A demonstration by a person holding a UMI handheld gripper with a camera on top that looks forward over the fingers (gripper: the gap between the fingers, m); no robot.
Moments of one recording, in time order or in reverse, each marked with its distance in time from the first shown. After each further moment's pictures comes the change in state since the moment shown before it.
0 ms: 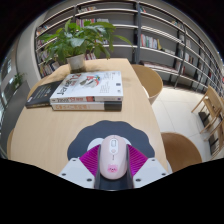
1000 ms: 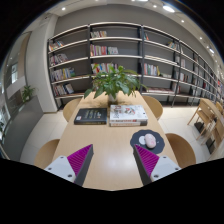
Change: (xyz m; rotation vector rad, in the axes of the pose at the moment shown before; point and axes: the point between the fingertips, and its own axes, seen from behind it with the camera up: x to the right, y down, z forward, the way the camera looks) arm -0.222 -0.012 -0.292 0.251 0.008 0.016
